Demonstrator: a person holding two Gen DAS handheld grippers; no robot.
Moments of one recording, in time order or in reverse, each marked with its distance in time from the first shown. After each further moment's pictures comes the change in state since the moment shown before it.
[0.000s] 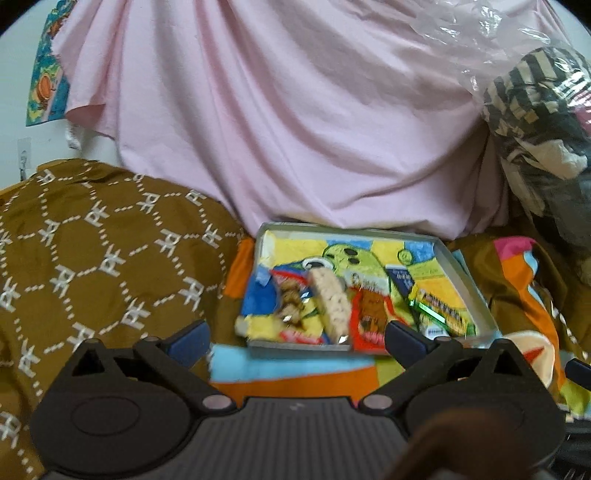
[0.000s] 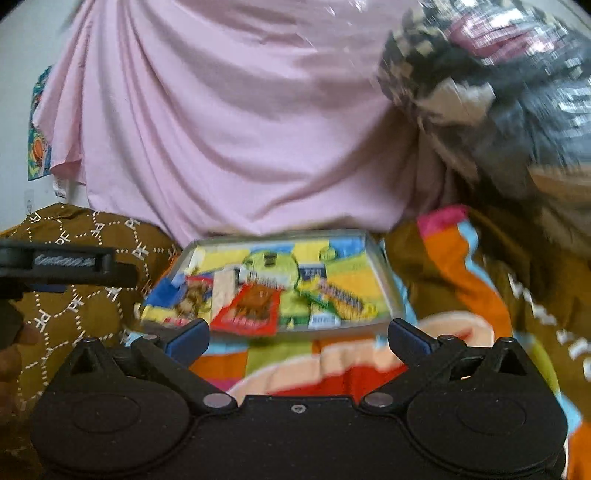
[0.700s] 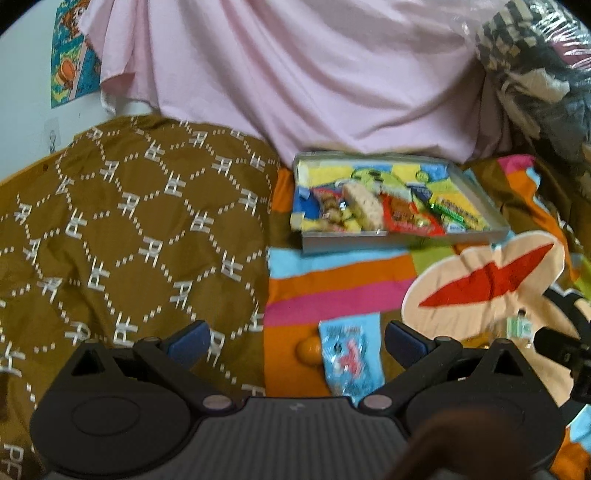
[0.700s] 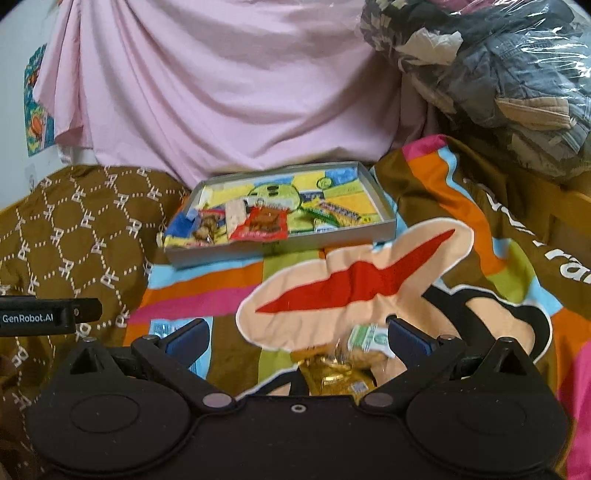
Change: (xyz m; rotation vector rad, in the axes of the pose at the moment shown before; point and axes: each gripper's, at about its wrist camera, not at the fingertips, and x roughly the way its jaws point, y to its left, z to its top) left arm -0.059 0.035 -0.073 0.086 0.142 0.070; right arm -0.057 0.018 -0.052 0.037 0.164 -0.027
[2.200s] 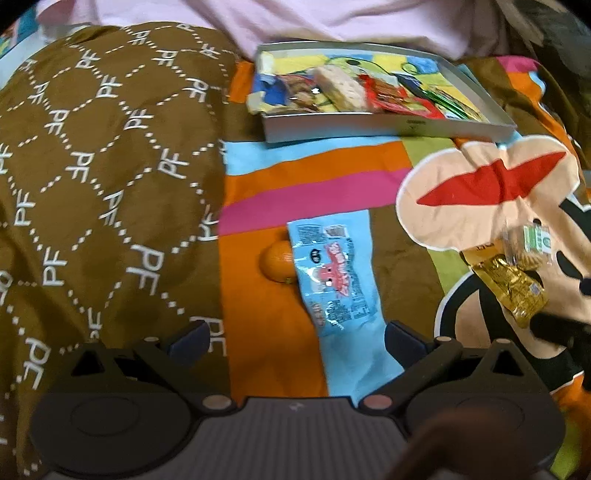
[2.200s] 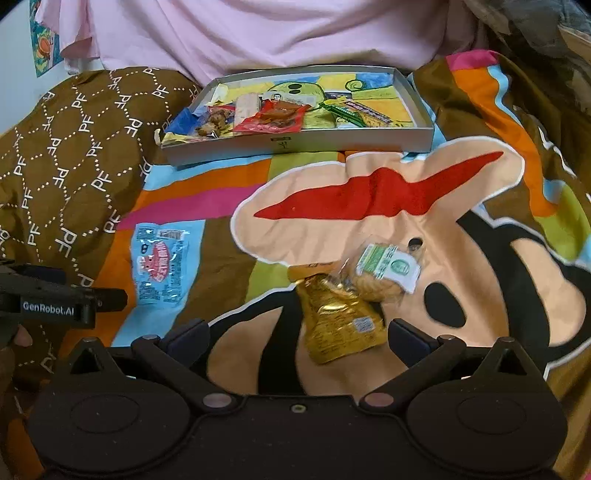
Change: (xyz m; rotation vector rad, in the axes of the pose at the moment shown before) left arm 0.072 -0.020 -0.025 0.085 0.295 -0.067; right arm 0.064 -0.024 -0.009 -0.109 0.285 0.085
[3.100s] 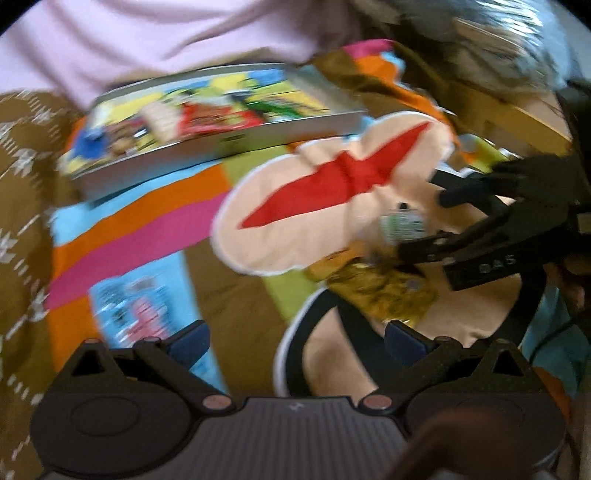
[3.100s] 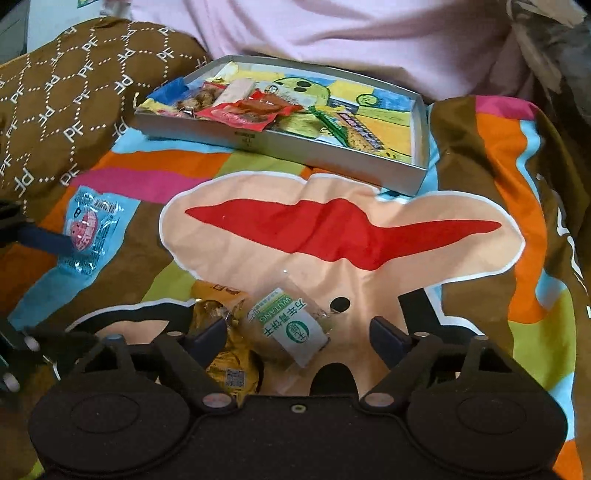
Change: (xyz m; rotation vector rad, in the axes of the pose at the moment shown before) left arm 0.021 -0.090 0.003 0.270 -0.132 -0.315; right arm 0.043 -0.056 0.028 -0.299 -0.001 -0.015
